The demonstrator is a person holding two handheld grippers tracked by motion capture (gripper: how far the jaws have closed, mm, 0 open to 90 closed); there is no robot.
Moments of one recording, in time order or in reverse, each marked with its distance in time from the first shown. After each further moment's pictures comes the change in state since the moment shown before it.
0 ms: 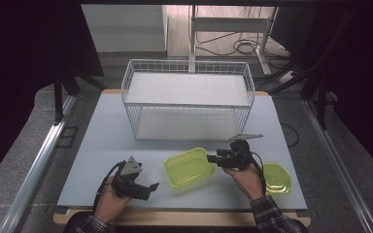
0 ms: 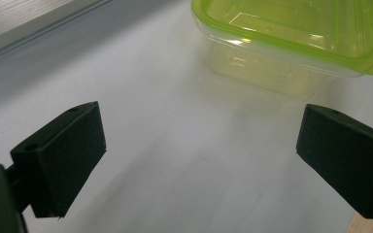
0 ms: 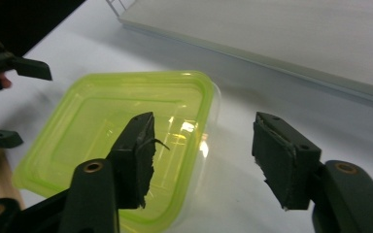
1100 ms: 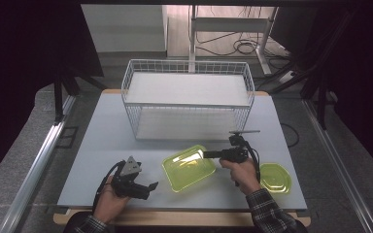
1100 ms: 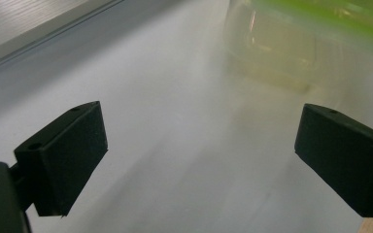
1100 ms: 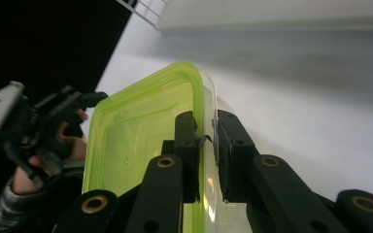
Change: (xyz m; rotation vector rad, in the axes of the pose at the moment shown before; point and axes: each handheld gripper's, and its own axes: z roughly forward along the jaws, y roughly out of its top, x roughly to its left) left arm 0.002 -0.001 -0.001 -0.013 0.015 0.011; right arm -0.019 0.010 0.017 0.065 0.251 0.336
